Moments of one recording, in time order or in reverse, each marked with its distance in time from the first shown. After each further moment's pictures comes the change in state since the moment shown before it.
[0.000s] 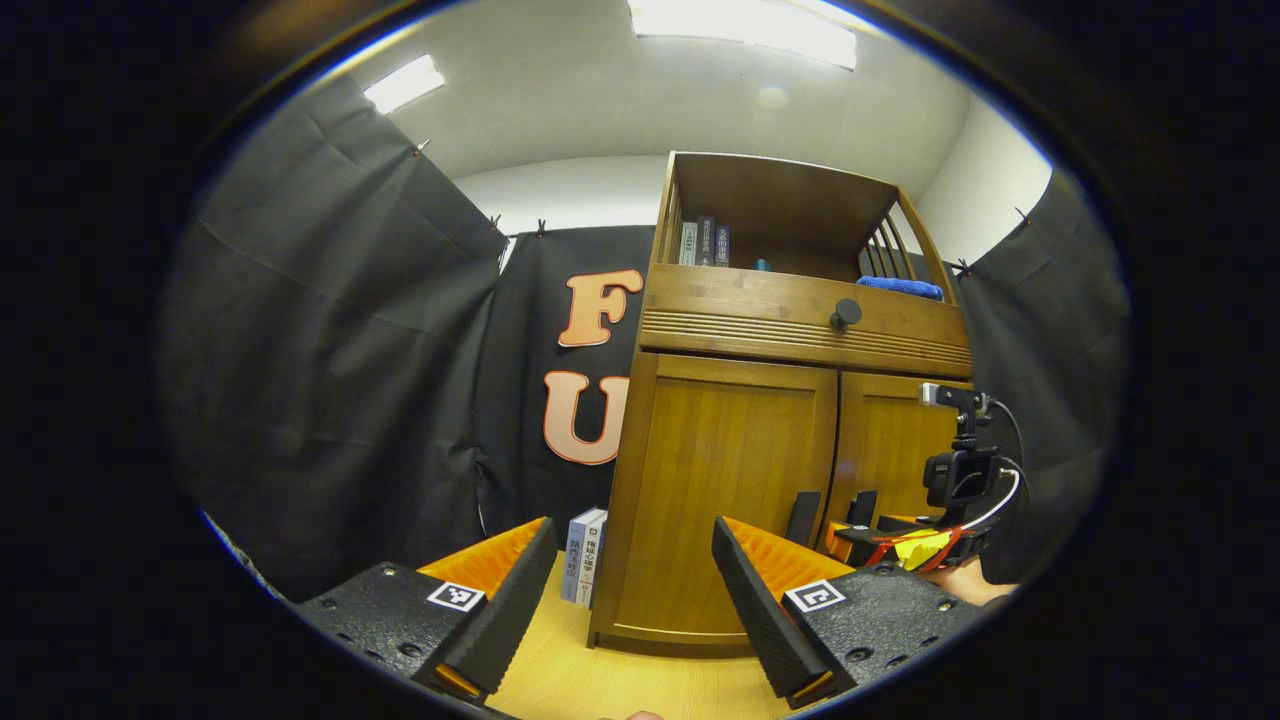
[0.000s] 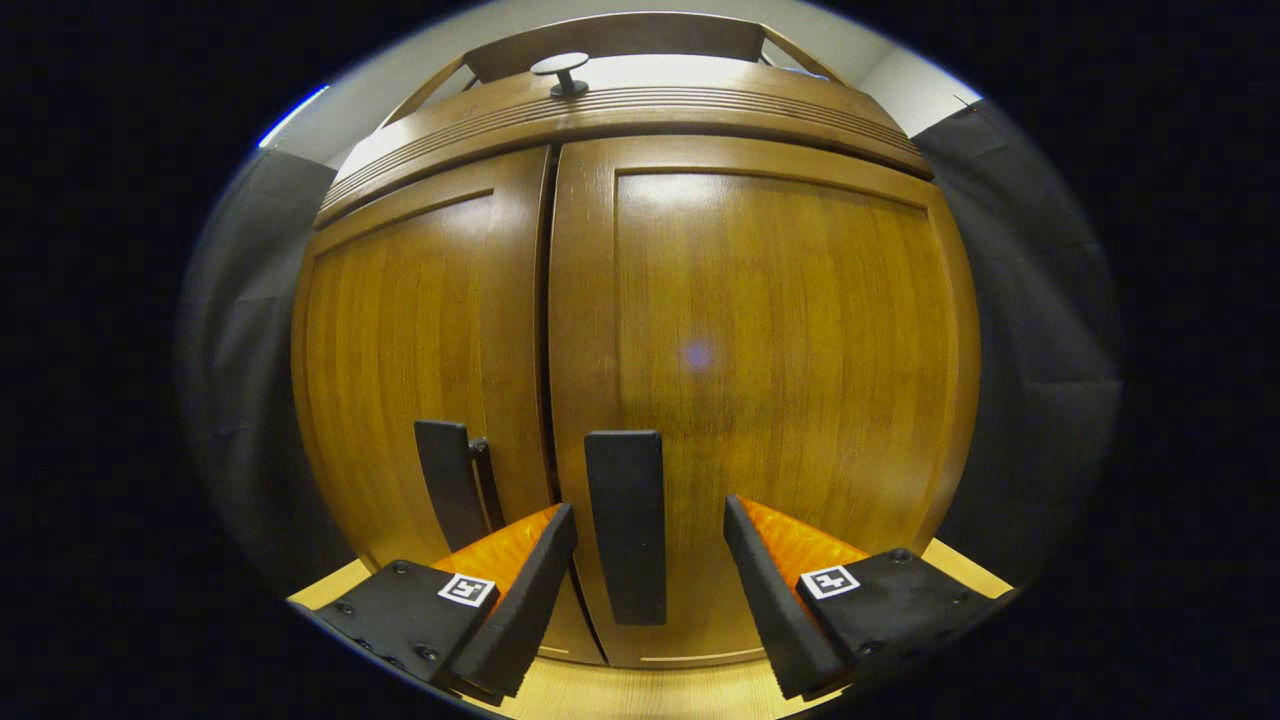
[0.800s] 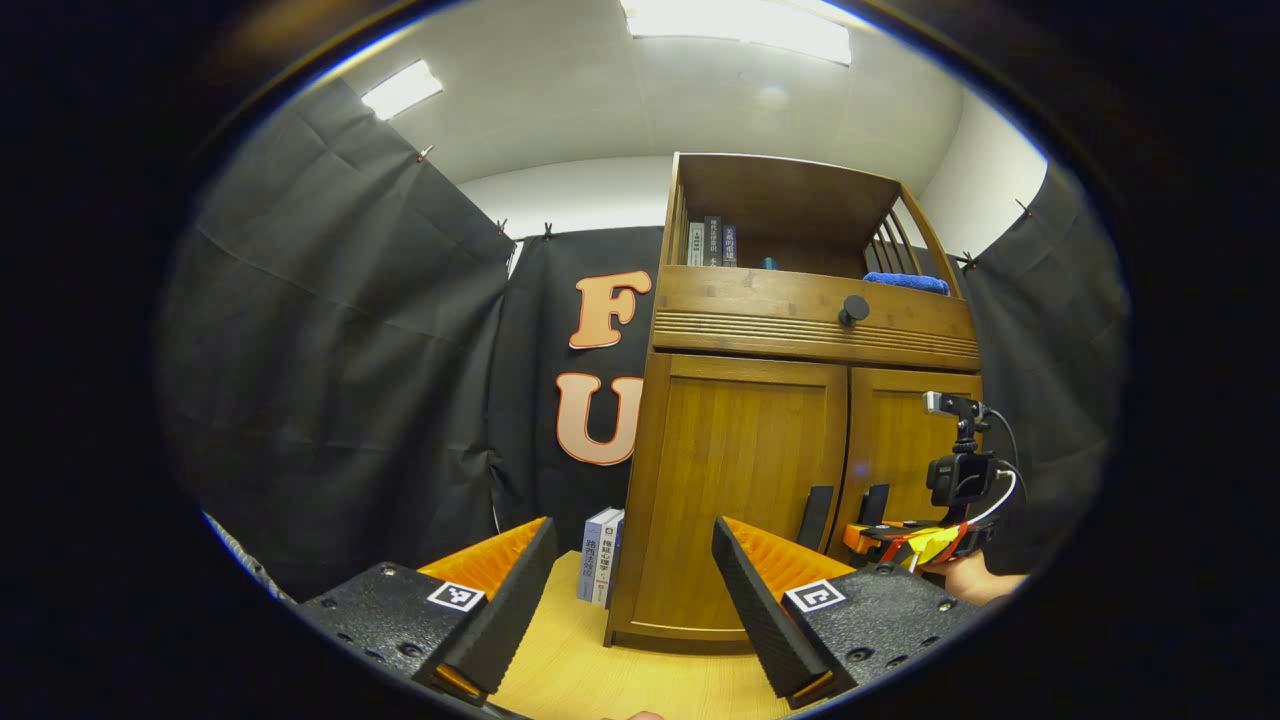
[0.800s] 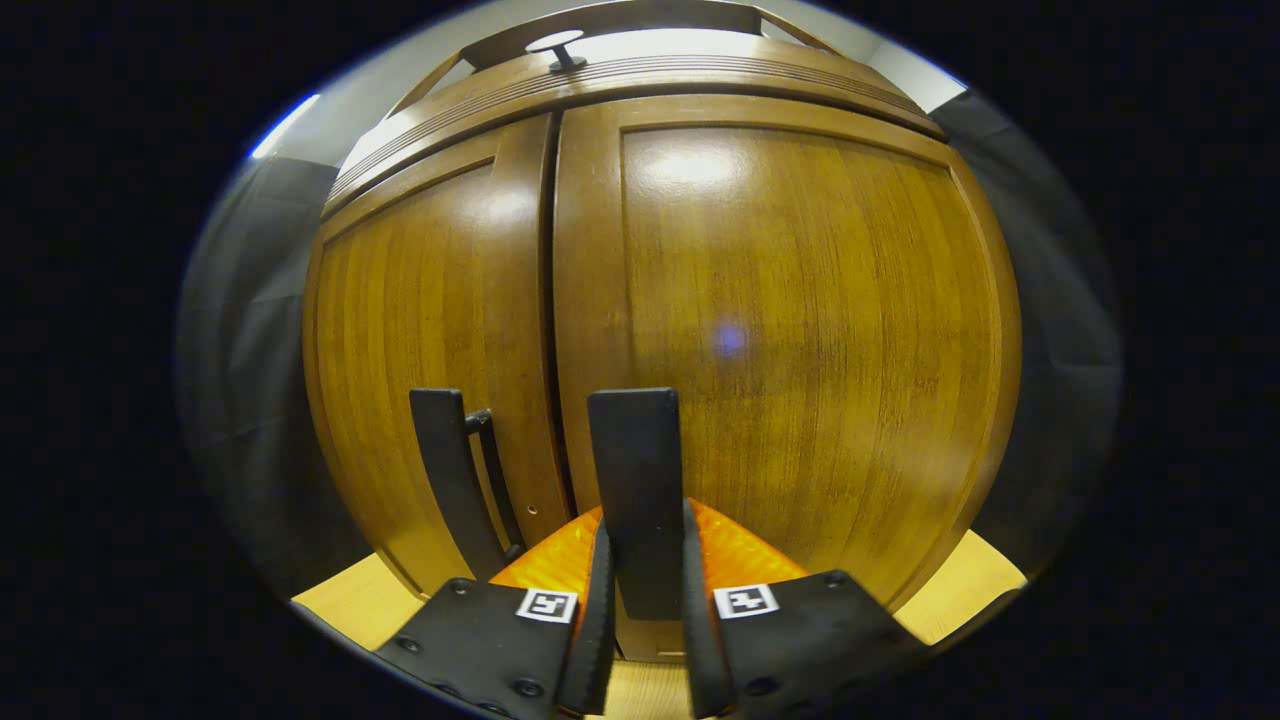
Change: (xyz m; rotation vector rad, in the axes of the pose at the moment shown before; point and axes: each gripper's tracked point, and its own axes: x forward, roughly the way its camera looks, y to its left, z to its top) left arm -0.012 0.010 0.004 0.020 0.005 0.019; right arm 0.003 0.008 -0.017 0.074 0.057 0.104
